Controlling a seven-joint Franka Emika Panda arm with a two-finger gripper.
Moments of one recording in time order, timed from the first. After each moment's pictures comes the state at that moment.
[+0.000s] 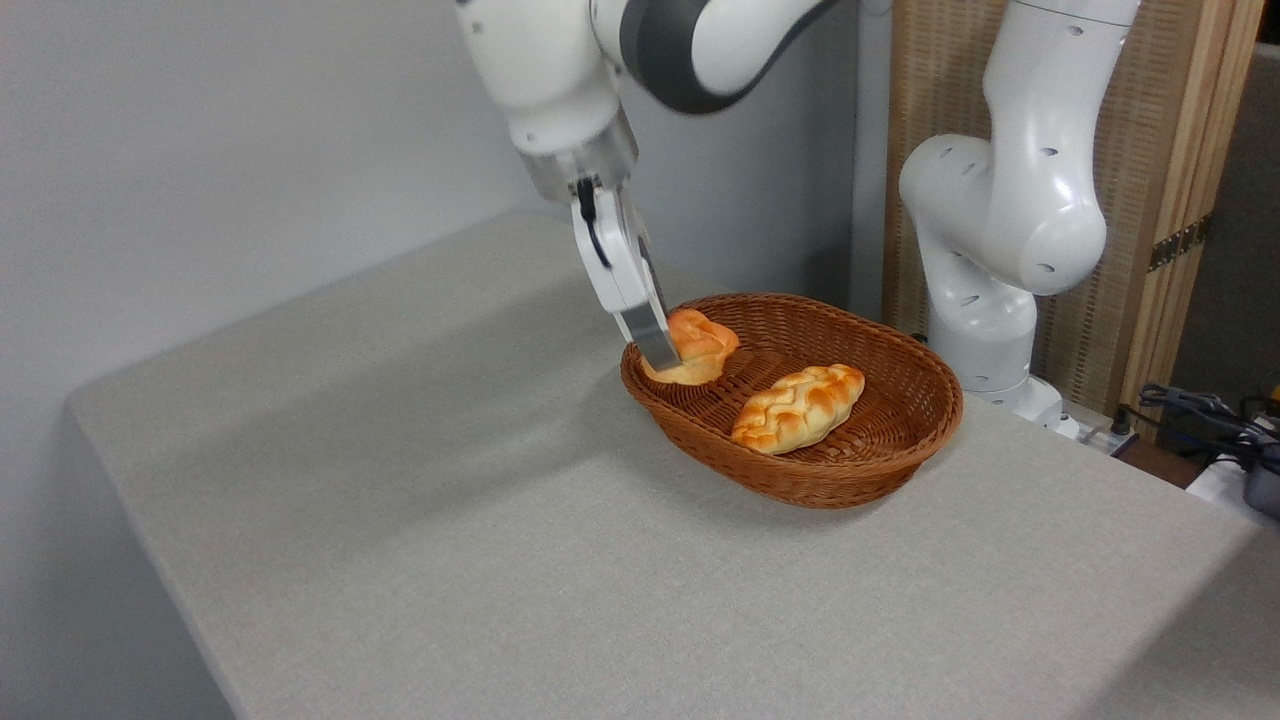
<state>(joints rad) -0.38 -0.31 0.16 -2.17 -0.08 1.62 1.17</state>
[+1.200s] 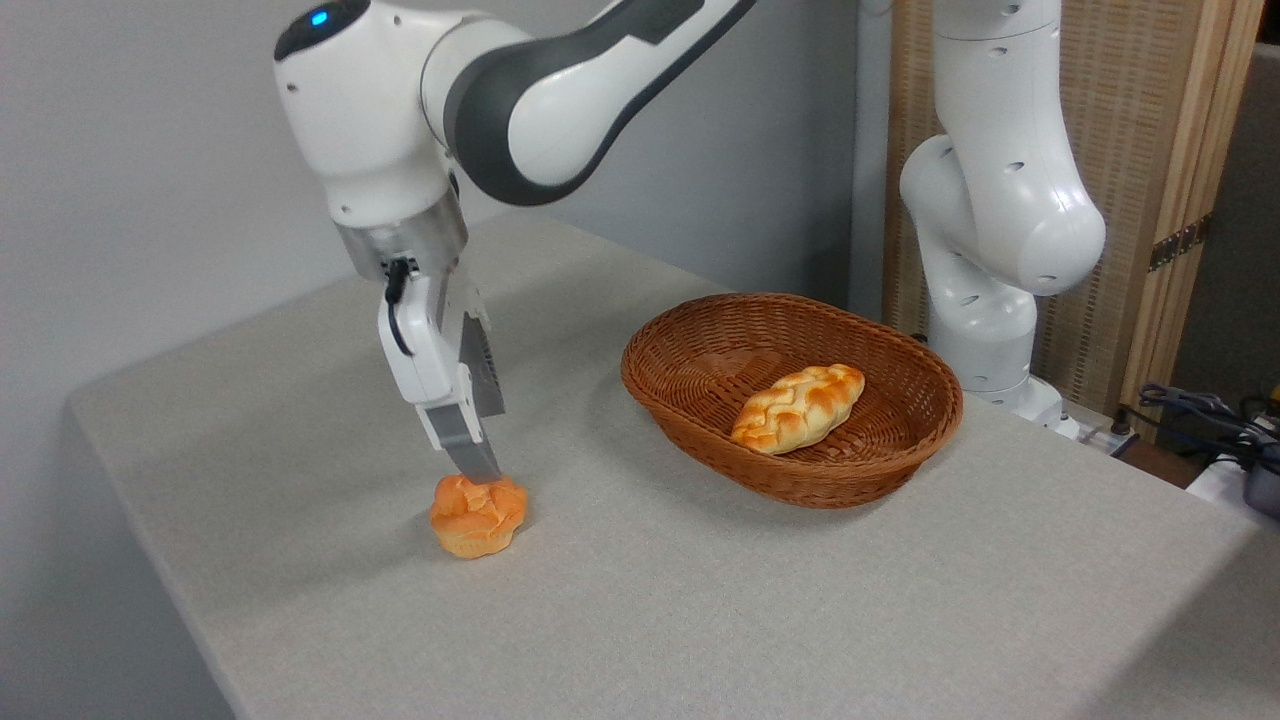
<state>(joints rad) -0.39 0.10 0.18 -1.81 -0.10 1.84 1.21</state>
